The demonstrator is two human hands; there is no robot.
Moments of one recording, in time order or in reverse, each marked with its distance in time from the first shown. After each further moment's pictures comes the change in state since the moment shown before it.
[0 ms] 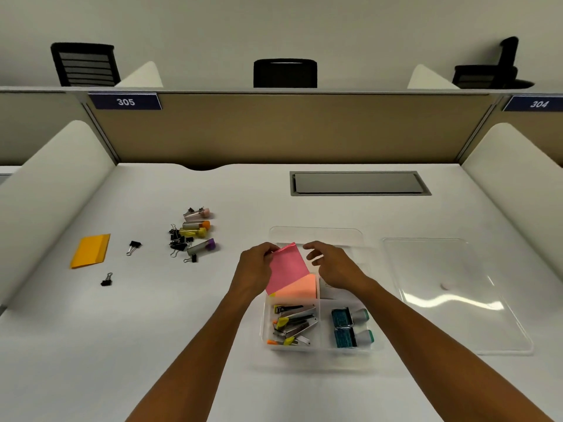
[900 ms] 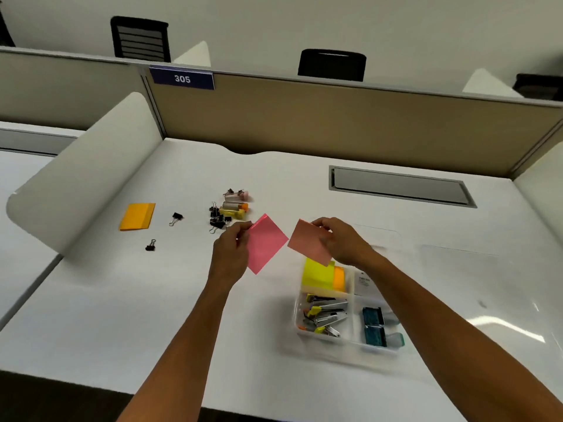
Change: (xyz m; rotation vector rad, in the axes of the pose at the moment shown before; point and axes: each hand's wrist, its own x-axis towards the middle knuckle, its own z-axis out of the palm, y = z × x) left_hand -0.040 -0.064 -0.091 -0.274 0.343 -0.146; right_hand 0.031 -0.080 0.021 -0.121 -0.012 -0.138
